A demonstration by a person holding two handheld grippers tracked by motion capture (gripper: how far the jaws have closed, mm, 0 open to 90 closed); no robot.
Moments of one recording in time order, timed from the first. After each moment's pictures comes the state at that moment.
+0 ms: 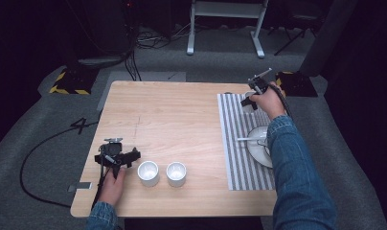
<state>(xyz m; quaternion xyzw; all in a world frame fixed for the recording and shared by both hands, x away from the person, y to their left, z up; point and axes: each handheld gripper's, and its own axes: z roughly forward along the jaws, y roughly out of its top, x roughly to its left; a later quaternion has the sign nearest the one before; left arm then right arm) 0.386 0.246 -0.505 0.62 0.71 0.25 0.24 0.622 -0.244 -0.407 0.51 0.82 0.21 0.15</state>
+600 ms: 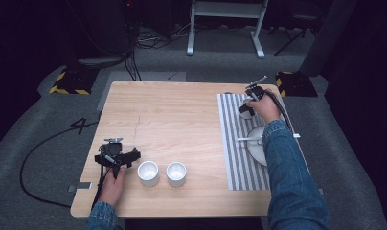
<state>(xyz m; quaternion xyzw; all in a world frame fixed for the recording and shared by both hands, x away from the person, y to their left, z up) 0.386 0.246 -0.505 0.62 0.71 0.25 0.24 0.627 -0.243 -0.443 0.51 0.83 0.18 0.14</state>
